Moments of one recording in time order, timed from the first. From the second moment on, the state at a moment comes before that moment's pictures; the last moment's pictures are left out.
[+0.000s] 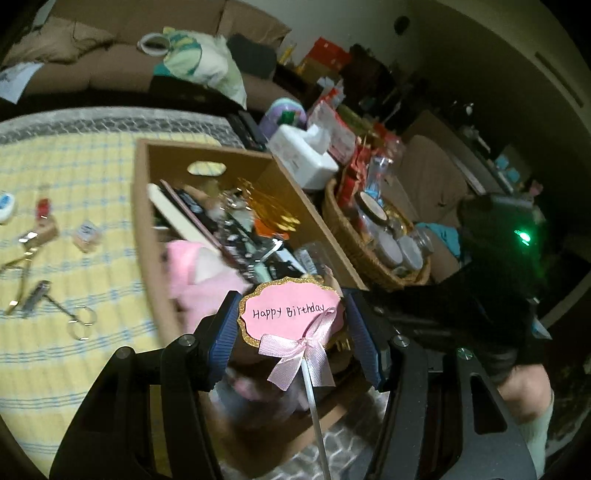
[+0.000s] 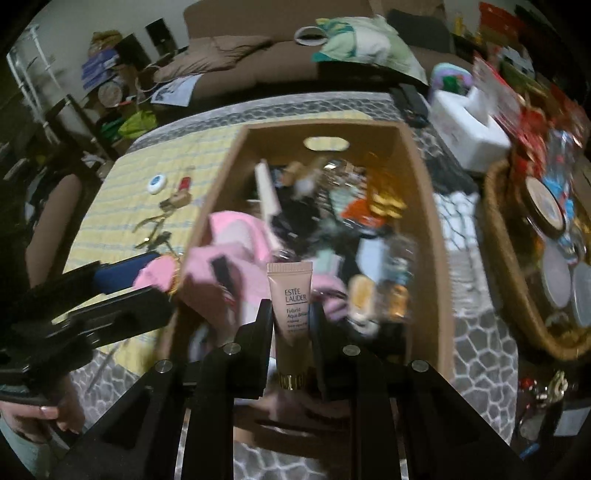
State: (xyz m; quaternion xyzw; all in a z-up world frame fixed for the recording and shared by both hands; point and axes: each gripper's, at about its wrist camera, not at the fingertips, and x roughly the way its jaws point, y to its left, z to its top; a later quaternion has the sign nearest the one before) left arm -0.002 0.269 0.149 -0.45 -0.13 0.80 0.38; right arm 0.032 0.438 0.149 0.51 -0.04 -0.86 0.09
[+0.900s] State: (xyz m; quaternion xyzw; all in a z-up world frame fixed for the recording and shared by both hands) left arm -0.089 0.314 0.140 -0.46 -0.16 0.83 0.29; right arm 0.020 0.483 0.132 0.45 -0.07 -0.89 0.04
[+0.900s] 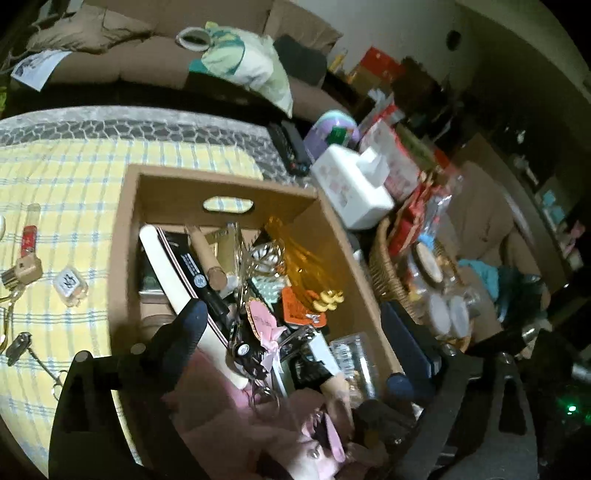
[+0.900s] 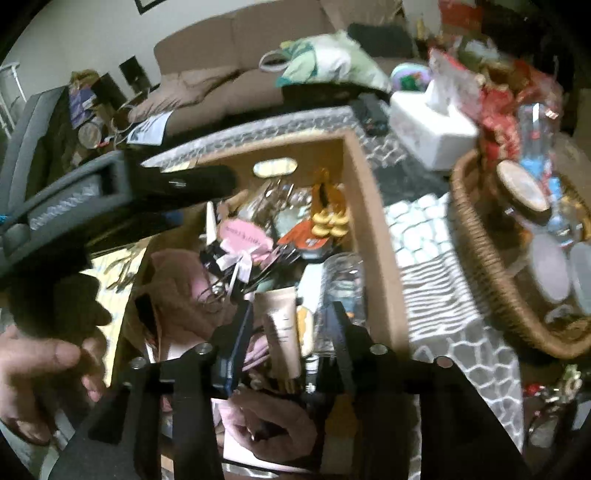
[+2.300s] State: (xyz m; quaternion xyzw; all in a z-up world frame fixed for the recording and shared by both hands) left arm -0.014 0.003 0.131 -0.41 -0.09 0.90 0.11; right arm 0.029 0.255 0.184 0.33 0.01 -0.94 0.11
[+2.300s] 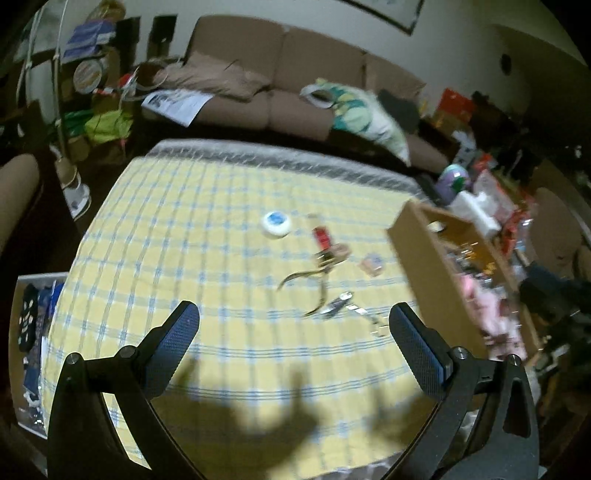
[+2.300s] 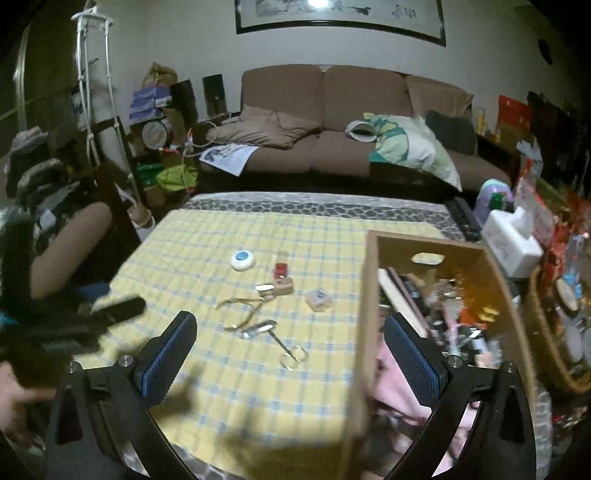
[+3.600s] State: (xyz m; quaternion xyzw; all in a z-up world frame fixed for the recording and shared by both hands) left arm -0.124 0.089 0.008 -0.44 0.11 0.87 0.21; right arm -0.030 0.262 0.153 0.37 -0.09 -0.91 0.16
